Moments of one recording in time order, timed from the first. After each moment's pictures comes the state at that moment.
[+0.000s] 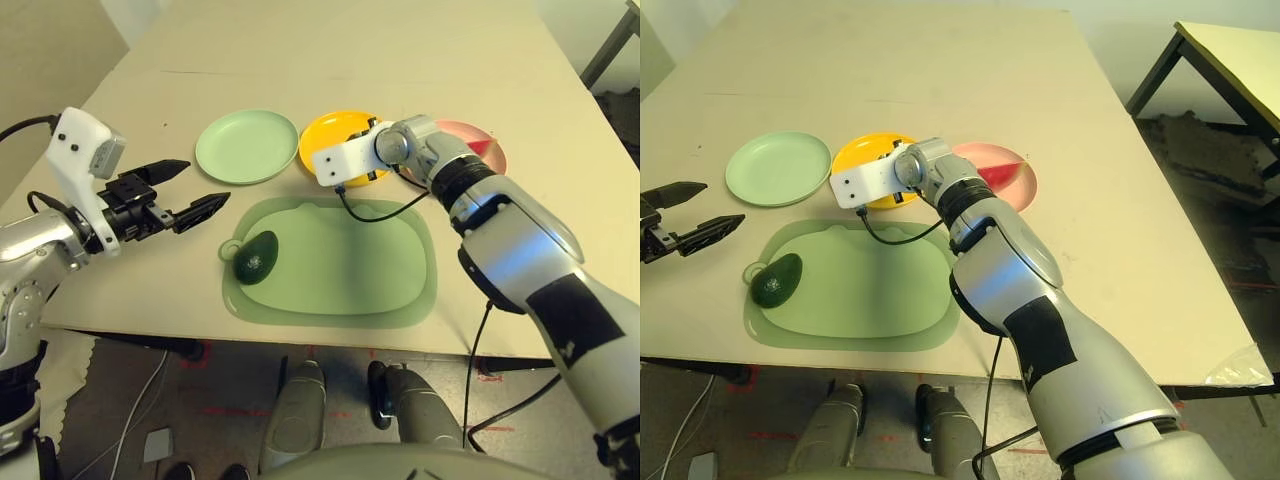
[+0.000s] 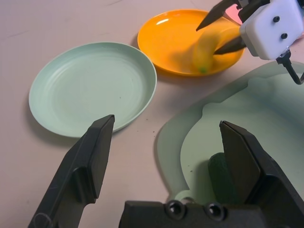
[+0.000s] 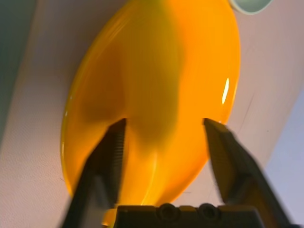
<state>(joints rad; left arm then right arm) -0.17 0.93 0.44 -0.33 -0.60 0.71 -0.76 -1.46 -0.10 0.62 1.38 -0.73 -0.30 0.57</state>
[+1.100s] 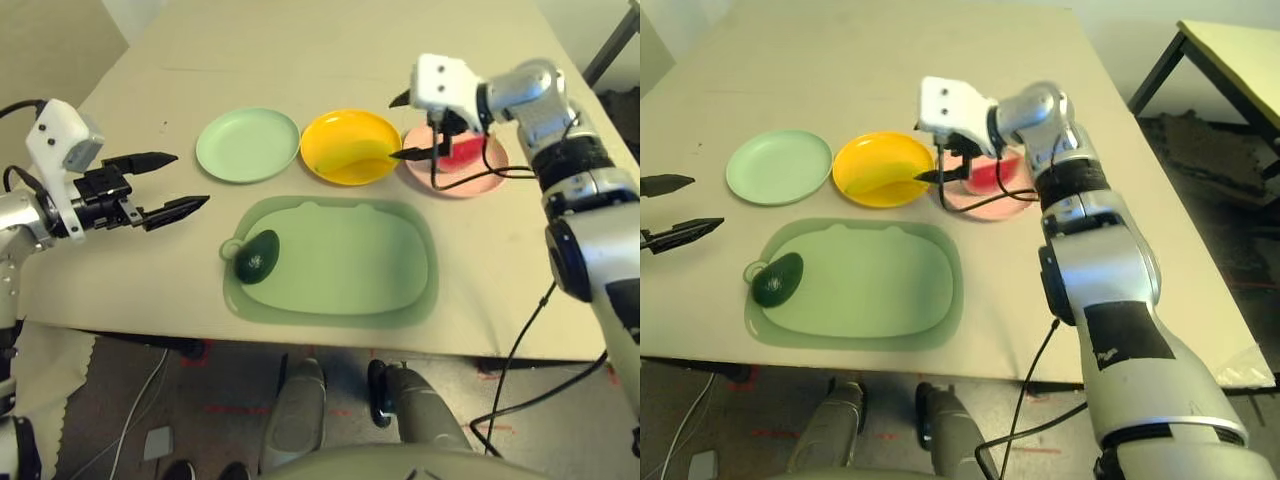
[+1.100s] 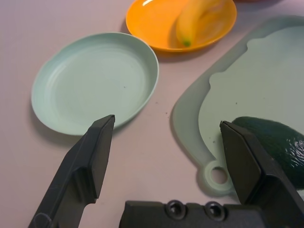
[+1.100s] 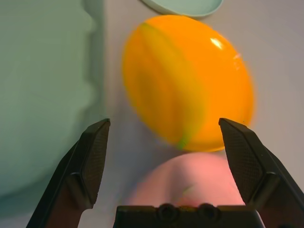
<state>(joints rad) -0.29 1.05 0.32 0.07 -0.45 0.36 -1.11 -1.04 -0.53 0.12 0.72 -0.05 -0.09 1.33</state>
